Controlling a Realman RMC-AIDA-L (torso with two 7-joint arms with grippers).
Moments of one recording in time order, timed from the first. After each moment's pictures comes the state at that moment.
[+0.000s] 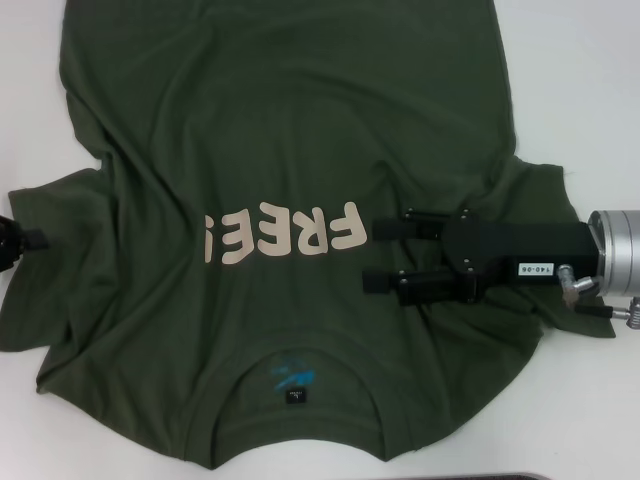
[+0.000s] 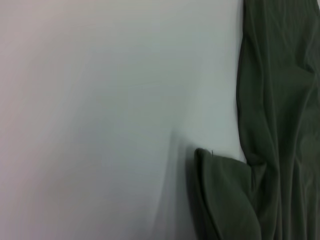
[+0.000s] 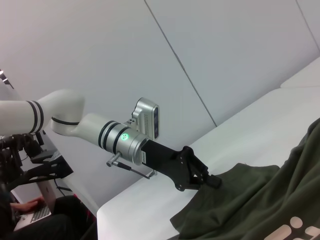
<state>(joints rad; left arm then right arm) -0.42 -1.93 -2.65 -0.61 -0.80 1.42 -2.62 0.48 2.08 -0.84 -0.44 -1.88 -1.66 1.40</state>
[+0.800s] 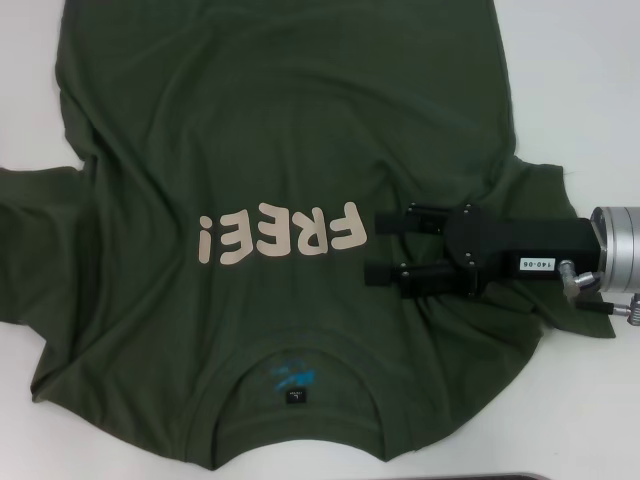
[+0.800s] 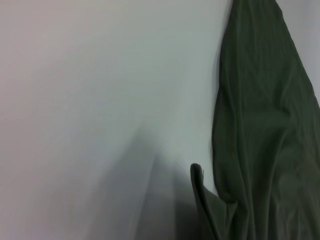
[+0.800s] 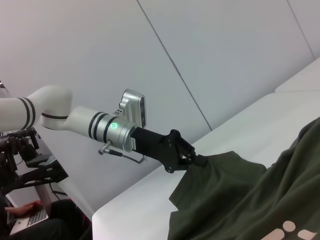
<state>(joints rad) -0.42 -1.88 -2.72 -0.65 -0.81 1.47 -2.62 0.48 2.08 -0.83 -0.44 -1.88 -1.66 1.40</state>
